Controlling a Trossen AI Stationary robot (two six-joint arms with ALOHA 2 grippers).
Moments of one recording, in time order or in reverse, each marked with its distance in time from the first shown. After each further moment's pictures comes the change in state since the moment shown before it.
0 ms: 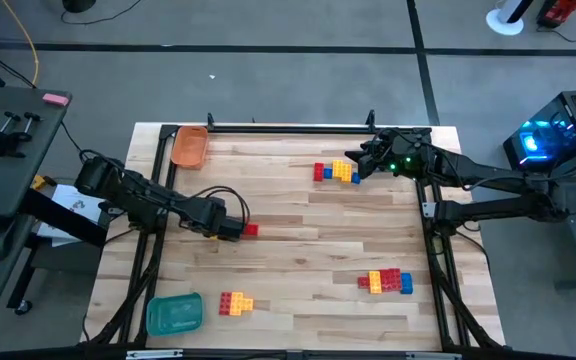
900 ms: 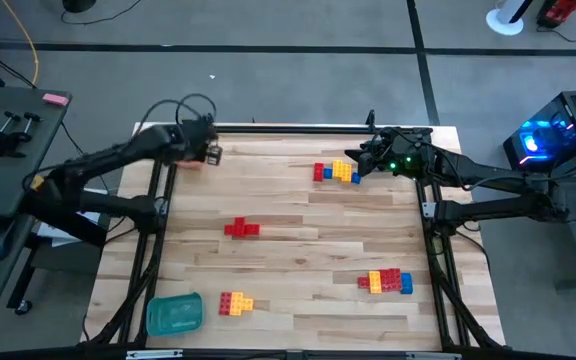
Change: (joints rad) left arm 0.855 -0.356 0.208 -0.159 -0.334 0.895; right arm 0.001 0.000 0.000 0.012 -0.009 0.089
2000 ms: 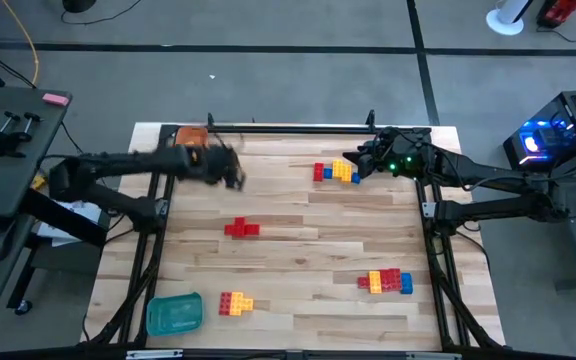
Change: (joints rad) left arm -0.486 0.097 0.001 0.111 0.186 -0.363; right arm 0.000 0.000 0.001 0.001 -0.052 -0.011
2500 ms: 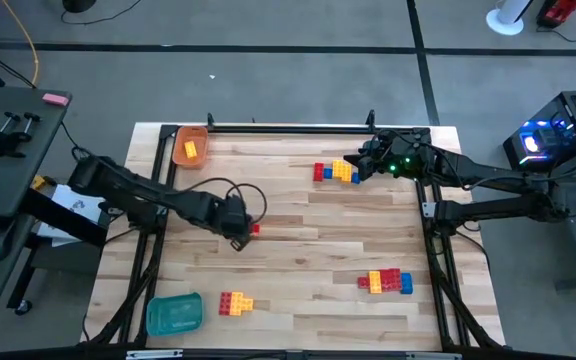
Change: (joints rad) left arm -0.373 0.217 -0.009 0.020 0.084 0.028; right arm 0.000 0.000 0.000 -0.036 -0.008 0.000
